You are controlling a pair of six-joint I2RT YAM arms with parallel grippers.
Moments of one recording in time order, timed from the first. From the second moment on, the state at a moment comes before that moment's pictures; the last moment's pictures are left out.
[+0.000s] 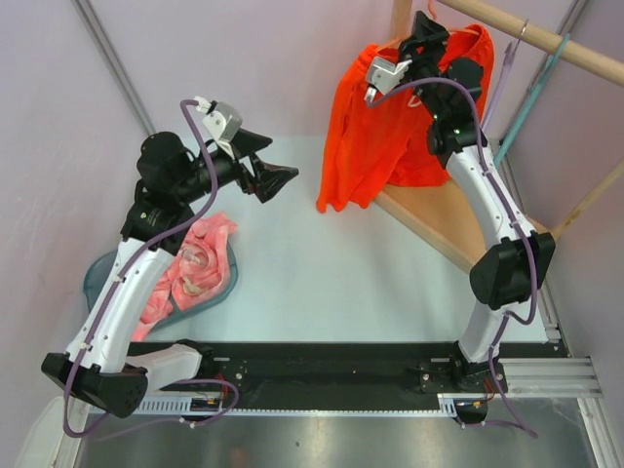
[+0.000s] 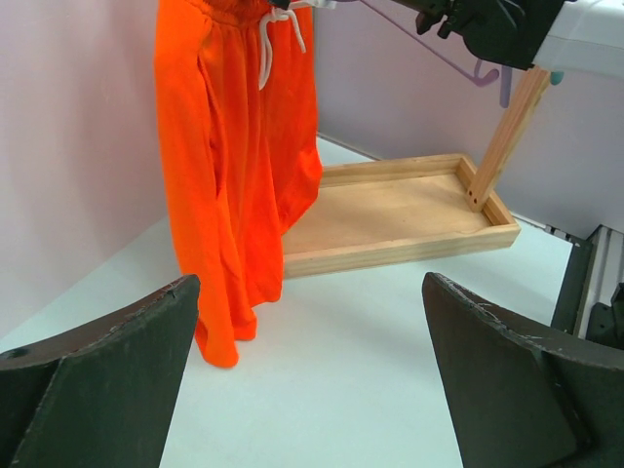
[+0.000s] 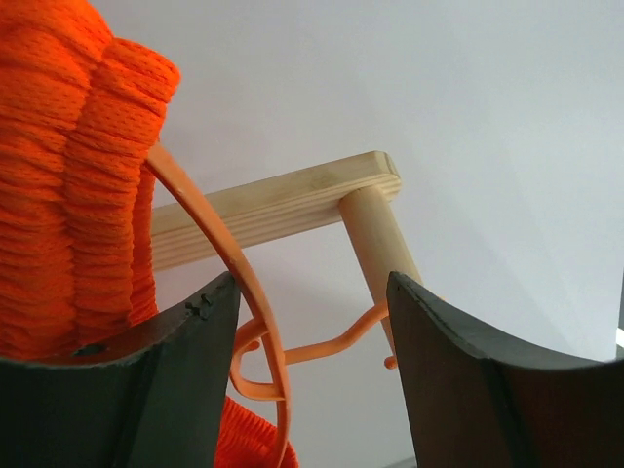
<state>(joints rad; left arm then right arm) -0.34 1.15 1.39 -0.20 0.65 -0.05 0.26 1.84 1.95 0.23 -0.24 -1.42</state>
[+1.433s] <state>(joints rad) -0.32 1.16 1.33 -0.27 0.66 -0.11 0.19 1.61 1.66 0.31 -0.17 -1.50</state>
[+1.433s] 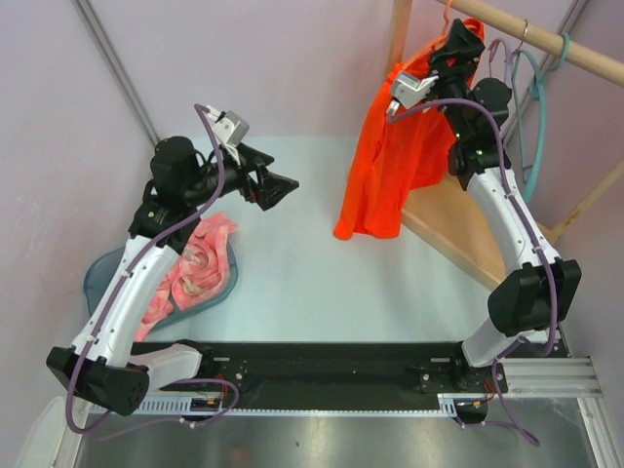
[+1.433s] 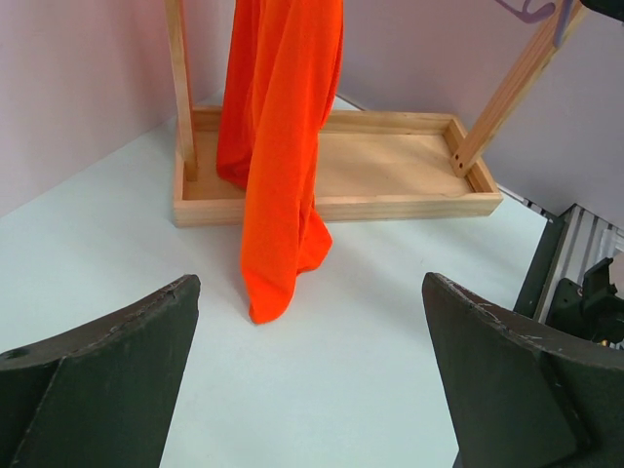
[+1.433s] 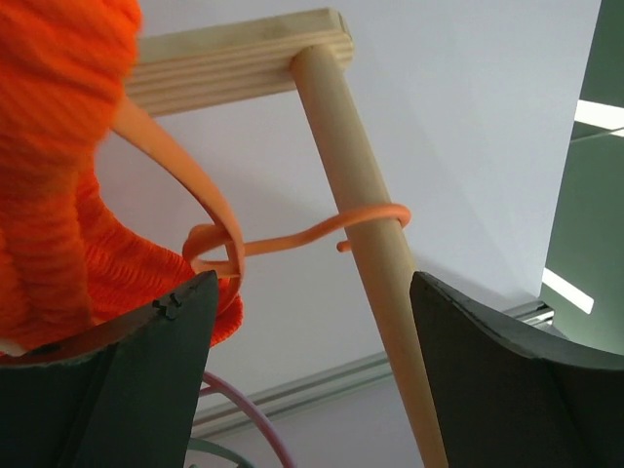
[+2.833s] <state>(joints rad) -0.05 1.15 1.30 -0.95 0.52 0.17 0.45 0.78 1.19 -0.61 -0.36 -0.41</state>
